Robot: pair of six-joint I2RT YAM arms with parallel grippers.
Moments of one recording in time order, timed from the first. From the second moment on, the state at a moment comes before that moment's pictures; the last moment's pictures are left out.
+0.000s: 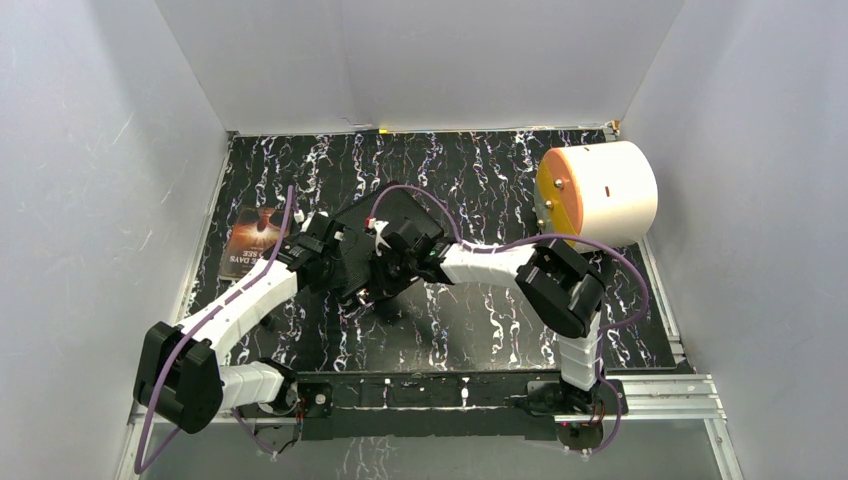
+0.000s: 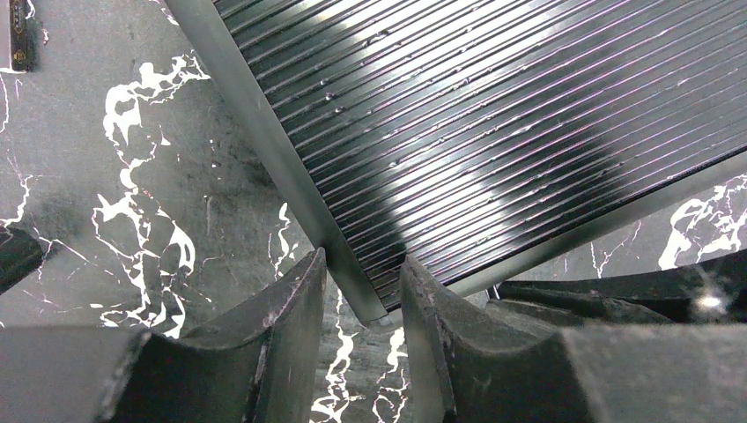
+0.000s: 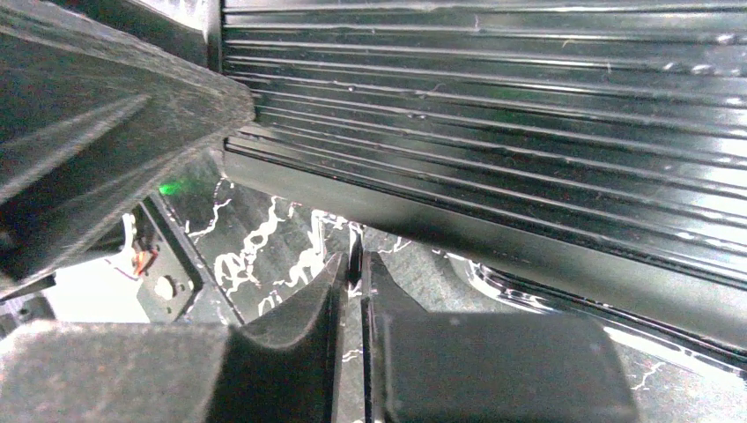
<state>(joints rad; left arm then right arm) -0.47 1.22 0.81 -0.72 -0.24 -0.63 1.00 1.92 1.25 -0.12 -0.35 0.52</state>
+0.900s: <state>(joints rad) -0.47 1.22 0.83 -0.73 -0.24 -0.62 1.08 1.88 1.01 0.27 -0.07 0.46</state>
